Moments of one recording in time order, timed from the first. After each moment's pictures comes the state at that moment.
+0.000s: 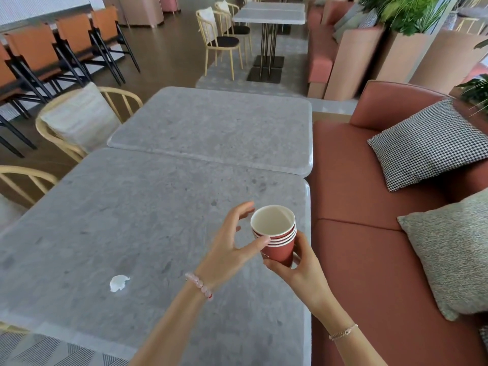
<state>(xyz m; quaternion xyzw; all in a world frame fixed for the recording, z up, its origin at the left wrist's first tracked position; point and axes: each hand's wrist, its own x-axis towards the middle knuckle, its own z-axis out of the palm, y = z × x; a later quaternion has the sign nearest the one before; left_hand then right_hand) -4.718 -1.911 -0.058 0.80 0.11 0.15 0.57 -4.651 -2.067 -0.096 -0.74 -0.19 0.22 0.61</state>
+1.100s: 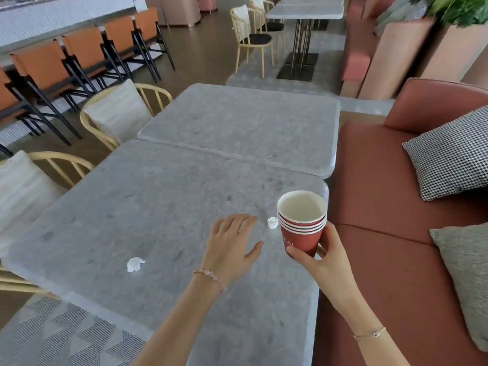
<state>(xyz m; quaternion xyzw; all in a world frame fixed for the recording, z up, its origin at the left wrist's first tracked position) -4.712 -1.905 -0.098 0.97 0.14 0.17 0.08 -4.624 -2.087 -0.078 -0.73 -0.20 0.19 0.63</state>
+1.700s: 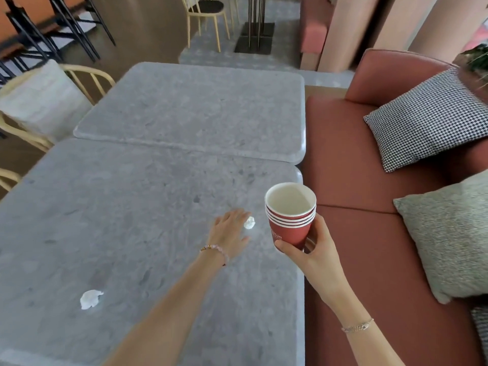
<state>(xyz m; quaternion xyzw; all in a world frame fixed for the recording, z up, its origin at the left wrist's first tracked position) -4.612 -1.870 -0.184 0.98 0.10 -0.06 0.15 -4.595 -2.074 -0.089 -0.75 -0.12 0.18 0.62</state>
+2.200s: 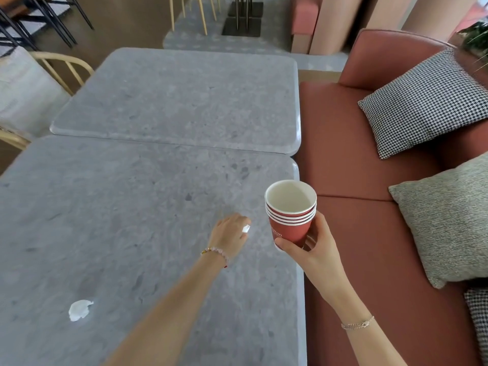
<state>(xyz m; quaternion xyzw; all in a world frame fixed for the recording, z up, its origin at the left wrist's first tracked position) -4.599 -1.872 -0.219 0.97 0.10 -0.03 0.23 -4.584 -2.070 -0.101 -0.77 -0.08 0.18 0.61</state>
